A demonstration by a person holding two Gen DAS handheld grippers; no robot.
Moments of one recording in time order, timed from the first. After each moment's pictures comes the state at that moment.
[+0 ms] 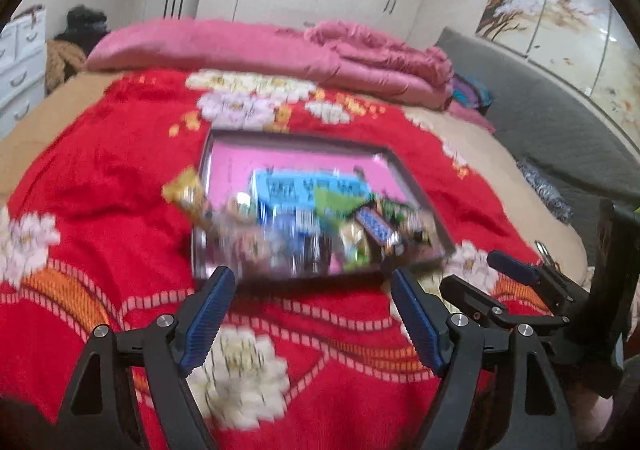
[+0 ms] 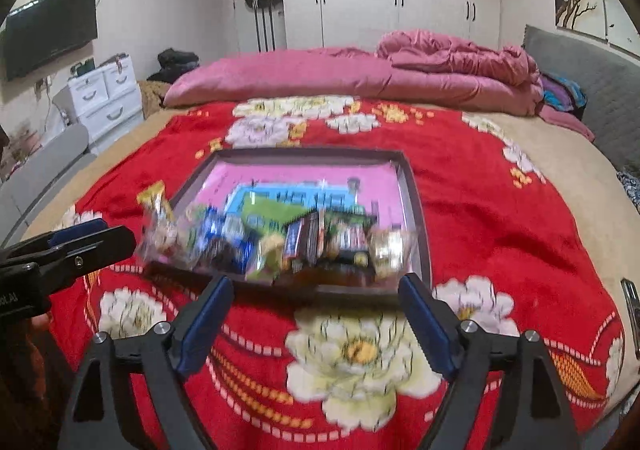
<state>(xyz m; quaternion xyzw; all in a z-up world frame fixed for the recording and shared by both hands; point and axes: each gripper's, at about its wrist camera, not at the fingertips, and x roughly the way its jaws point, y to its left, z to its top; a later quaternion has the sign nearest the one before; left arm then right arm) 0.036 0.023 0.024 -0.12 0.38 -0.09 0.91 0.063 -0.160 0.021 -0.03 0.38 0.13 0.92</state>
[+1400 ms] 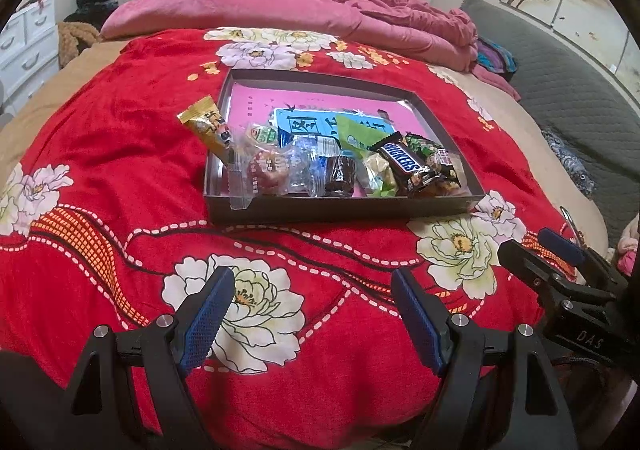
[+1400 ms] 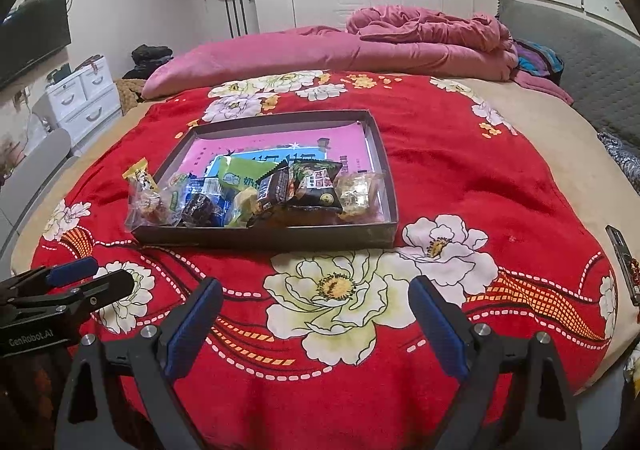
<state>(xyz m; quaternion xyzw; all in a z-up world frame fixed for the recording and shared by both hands) 0.022 0.015 -0.006 -0.09 0.44 -0.06 0.89 0.038 -0.183 0.014 0.00 0.40 0.10 0.91</state>
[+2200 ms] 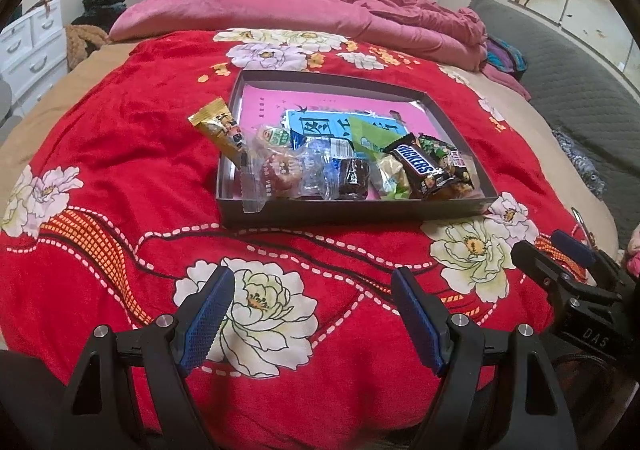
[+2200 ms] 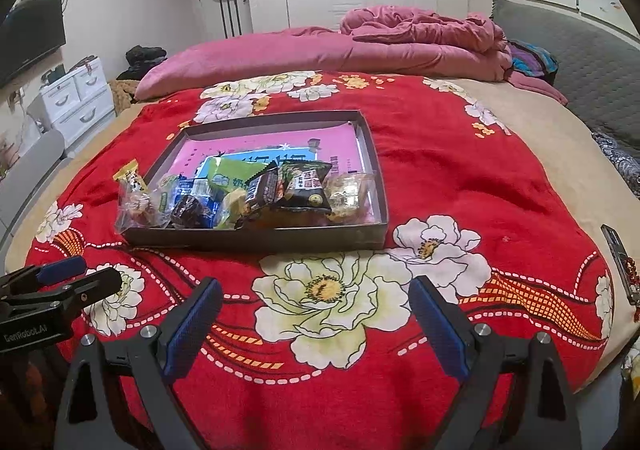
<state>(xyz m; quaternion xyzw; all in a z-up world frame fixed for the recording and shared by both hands) 0.026 0.017 -0.007 -0.08 0.44 -0.04 0.89 0.043 -0.187 0.010 -0.01 0.40 0.08 0.91</state>
